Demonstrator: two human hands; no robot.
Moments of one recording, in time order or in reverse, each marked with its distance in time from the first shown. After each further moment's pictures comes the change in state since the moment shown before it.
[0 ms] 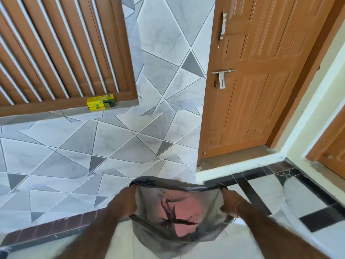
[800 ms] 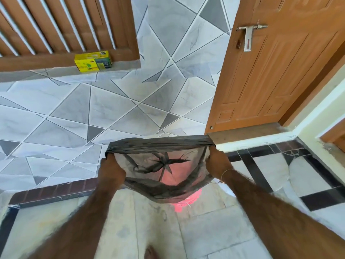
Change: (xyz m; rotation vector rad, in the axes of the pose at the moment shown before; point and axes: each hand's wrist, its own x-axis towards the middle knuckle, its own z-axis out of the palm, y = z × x) left_hand 0.087 -0.053 0.028 -0.285 0.257 -0.336; right_hand 0.099 -0.077 0.002 0.227 0.279 -0.115
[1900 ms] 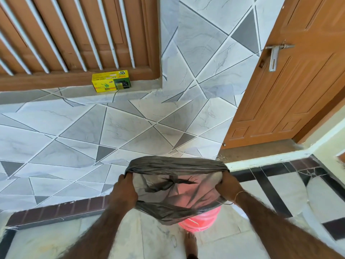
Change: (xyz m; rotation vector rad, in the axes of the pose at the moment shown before) left_hand 0.094 -0.031 0.008 0.135 -0.174 0.171; right_hand 0.063 -0.041 0.041 0.102 -0.118 0.197
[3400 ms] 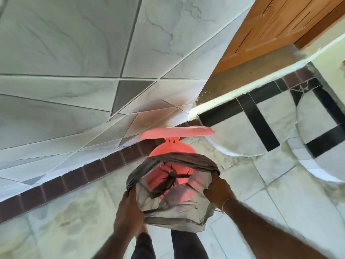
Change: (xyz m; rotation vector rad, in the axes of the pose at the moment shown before) left_hand 0.131 0.024 0.324 -0.008 -0.534 -0.052; right_hand 0.178 0.184 0.182 -0.103 -0.323 0.470
